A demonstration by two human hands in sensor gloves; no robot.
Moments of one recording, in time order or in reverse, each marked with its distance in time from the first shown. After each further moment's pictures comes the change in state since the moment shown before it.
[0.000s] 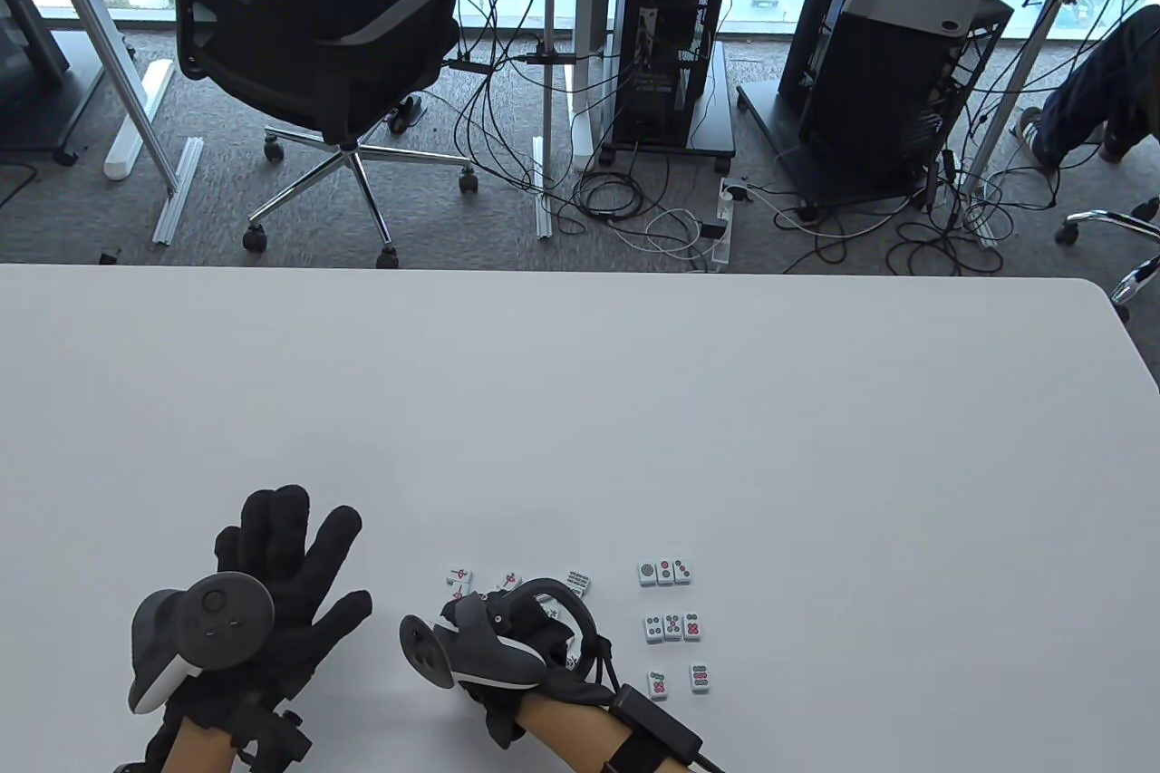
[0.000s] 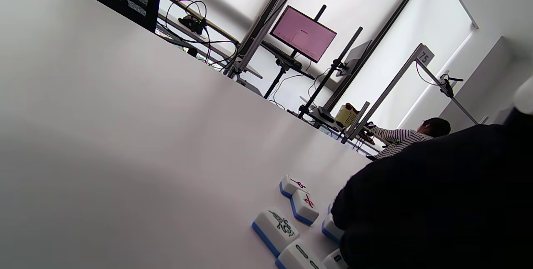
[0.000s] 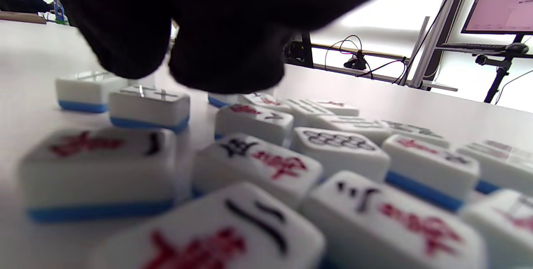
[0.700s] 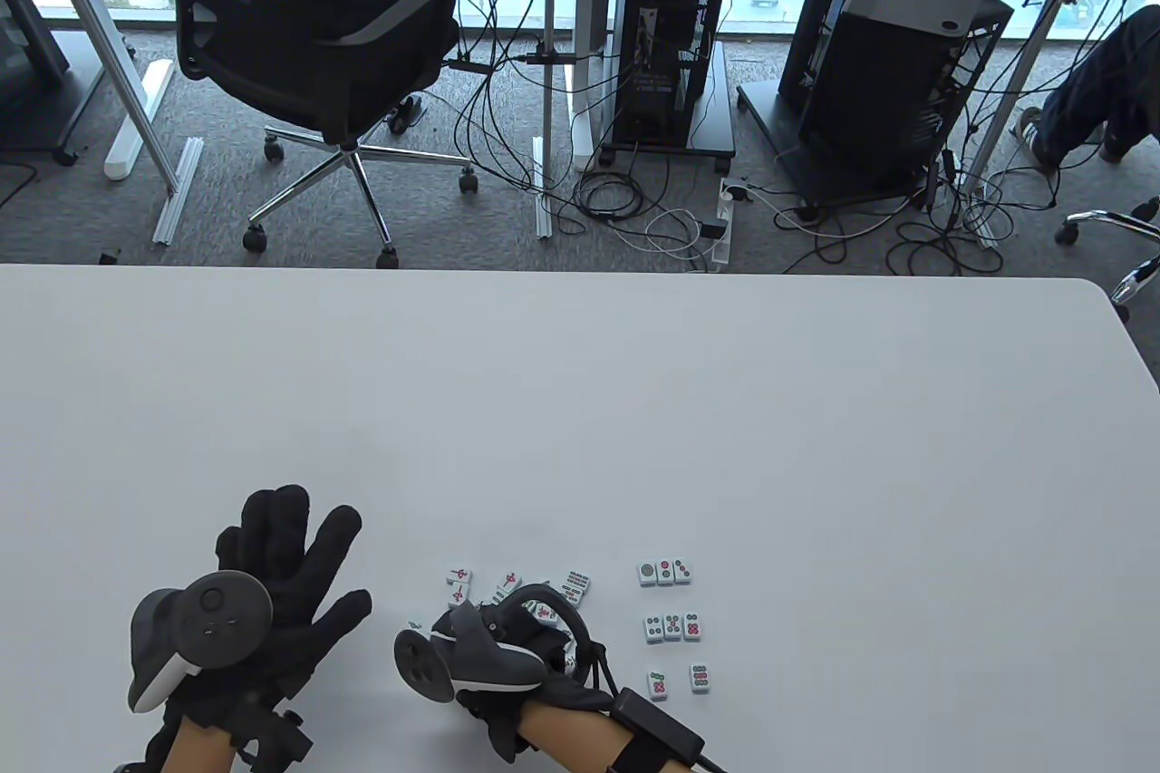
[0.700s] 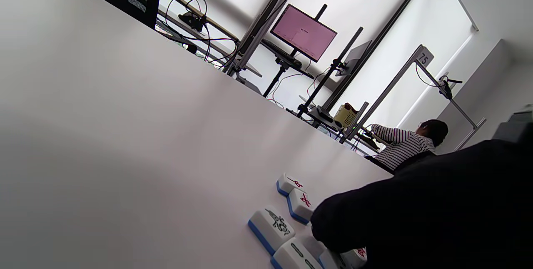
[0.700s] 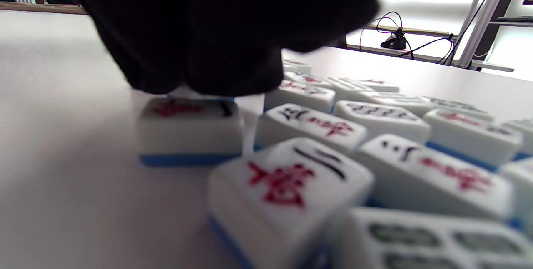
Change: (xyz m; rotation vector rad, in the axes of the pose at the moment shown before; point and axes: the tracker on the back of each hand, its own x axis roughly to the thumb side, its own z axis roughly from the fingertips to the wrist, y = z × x) left_hand 0.000 0.001 0.000 -0.008 0.000 0.016; right_hand 0.007 0.005 0.006 0.069 -0.122 -0.004
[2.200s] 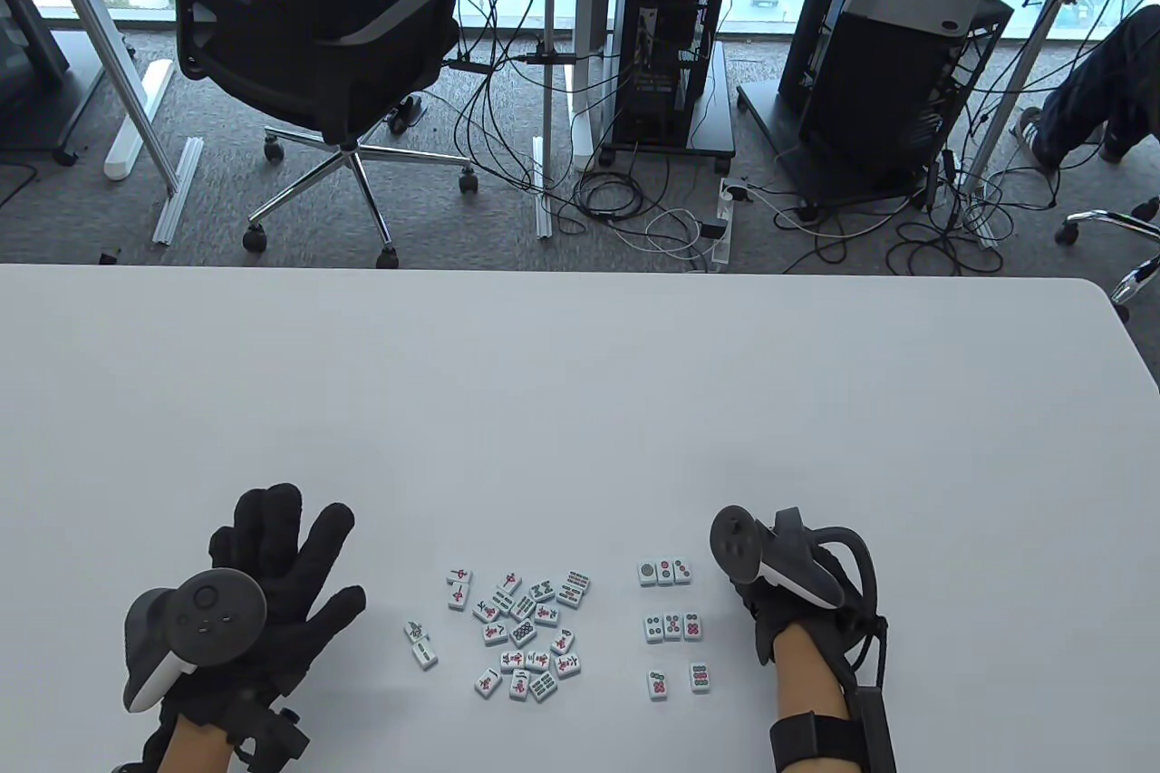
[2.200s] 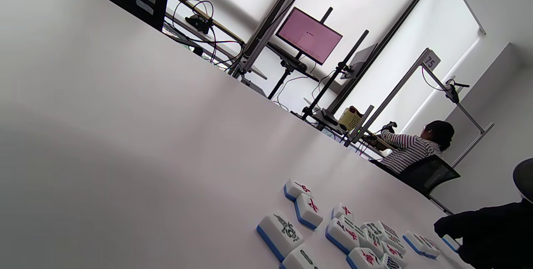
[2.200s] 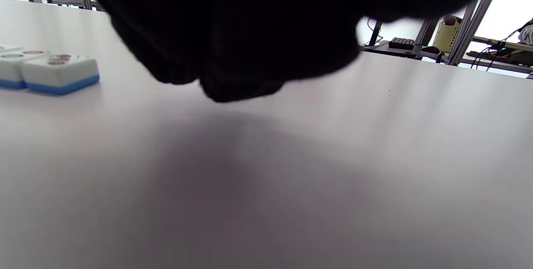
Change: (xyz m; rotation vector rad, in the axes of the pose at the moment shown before) left_hand -0.001 0.004 0.001 0.009 0.020 0.005; right_hand -0.259 0.024 0.110 0.082 0.556 -0.040
